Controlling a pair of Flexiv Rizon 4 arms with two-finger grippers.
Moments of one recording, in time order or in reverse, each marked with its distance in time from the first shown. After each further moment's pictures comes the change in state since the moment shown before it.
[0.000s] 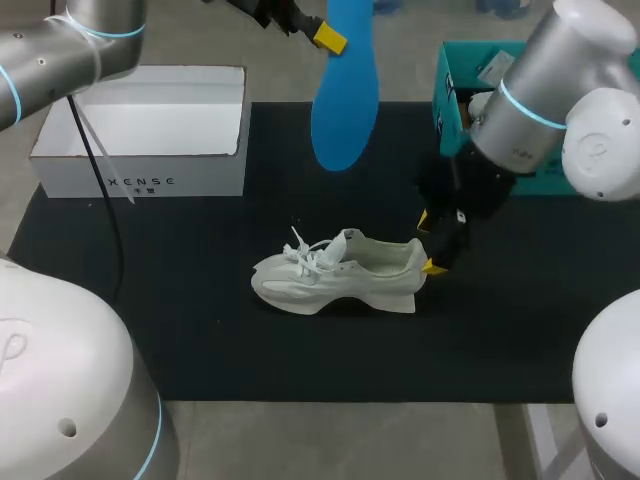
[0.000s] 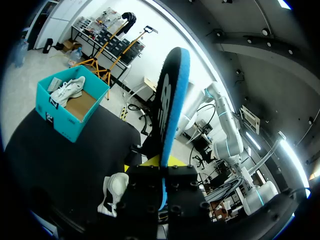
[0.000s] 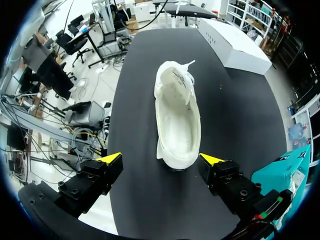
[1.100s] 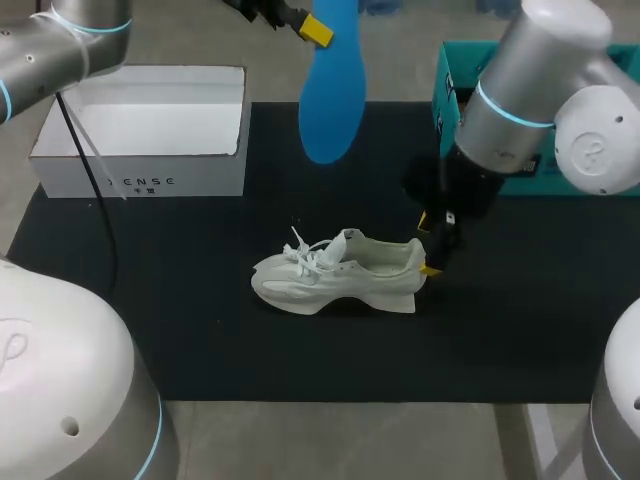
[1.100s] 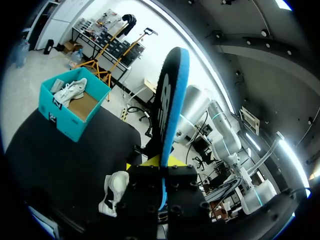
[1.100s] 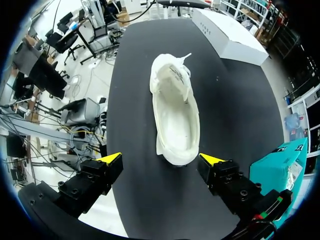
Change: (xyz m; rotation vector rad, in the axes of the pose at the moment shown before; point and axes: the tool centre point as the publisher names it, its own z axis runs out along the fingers) left arm 0.003 0.001 -0.020 0.015 -0.002 0.000; right arm 0.004 0.003 -0.003 0.082 -0.041 0.057
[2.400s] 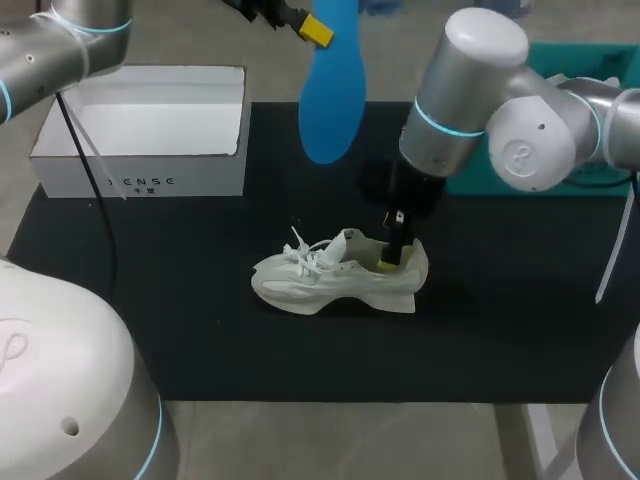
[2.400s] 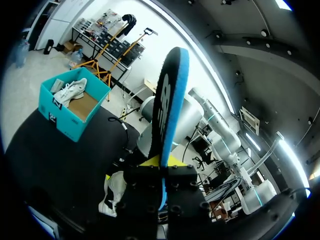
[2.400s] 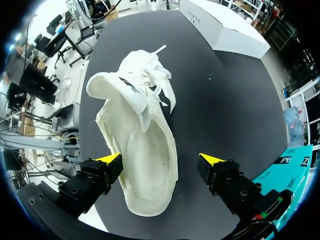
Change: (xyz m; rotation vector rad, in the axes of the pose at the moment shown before) left arm 0.000 0.000 0.000 0.000 0.000 0.000; right arm -0.051 0.038 0.066 0.042 -0.028 0.055
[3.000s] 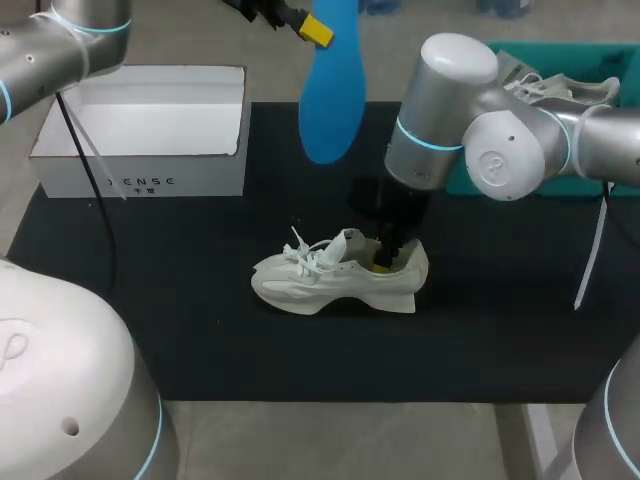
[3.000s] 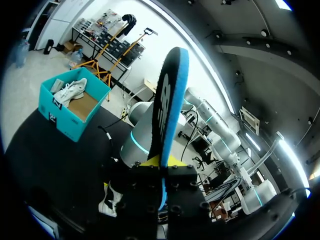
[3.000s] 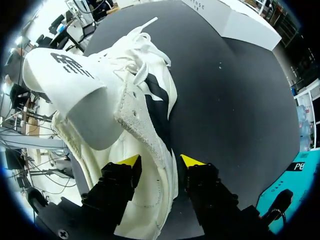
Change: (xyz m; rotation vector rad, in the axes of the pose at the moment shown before) left arm 0.000 0.000 0.000 0.000 0.000 0.000; right arm -0.008 0.000 0.047 0.024 0.062 0.004
